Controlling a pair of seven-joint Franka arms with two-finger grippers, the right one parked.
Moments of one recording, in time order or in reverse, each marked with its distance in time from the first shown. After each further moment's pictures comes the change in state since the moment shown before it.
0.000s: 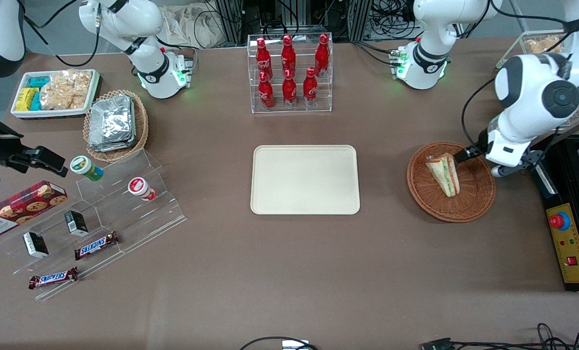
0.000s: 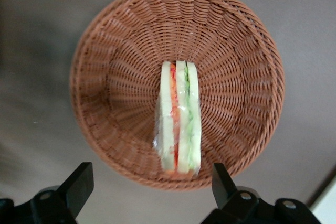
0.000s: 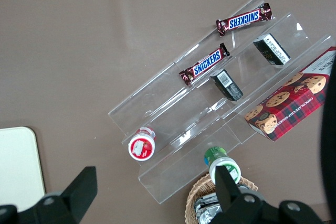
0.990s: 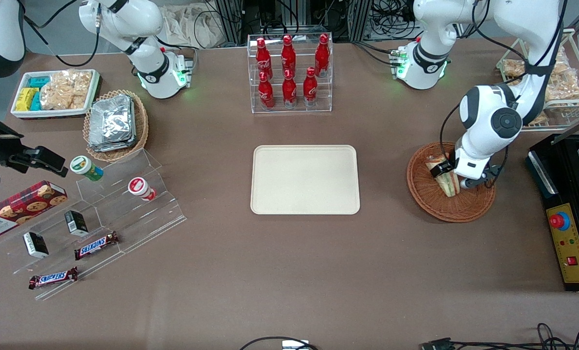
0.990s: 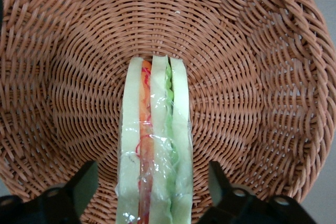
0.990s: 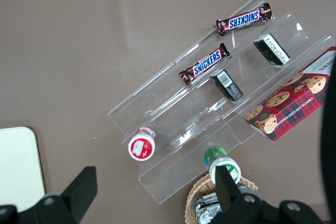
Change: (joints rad) arm -0.019 0.183 -0.006 -0.118 0.000 0.336 -0.028
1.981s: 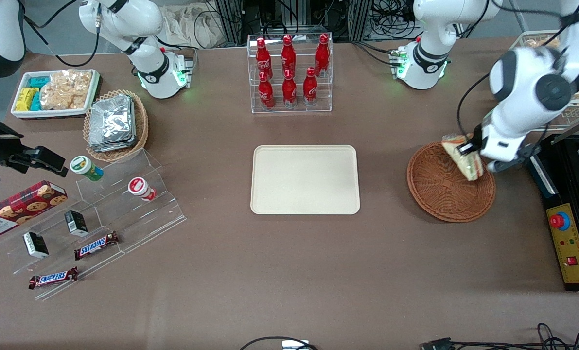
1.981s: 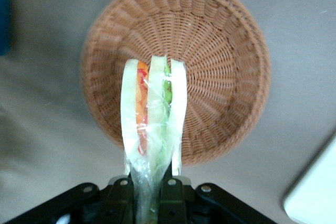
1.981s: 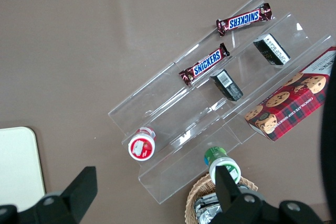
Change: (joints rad) arm -0.002 -0.293 -0.001 0.252 0.000 -0.623 0.017
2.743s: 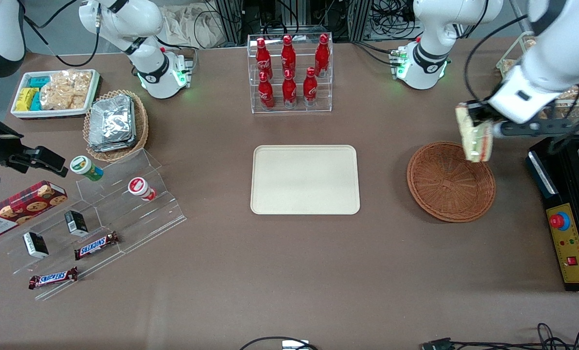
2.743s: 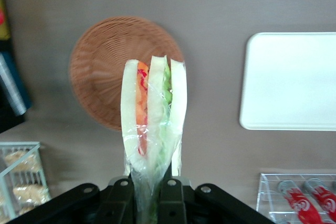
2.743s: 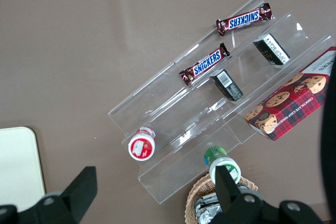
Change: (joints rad) arm -0.144 0.104 -0.083 0.524 -0.037 -0.413 0.239
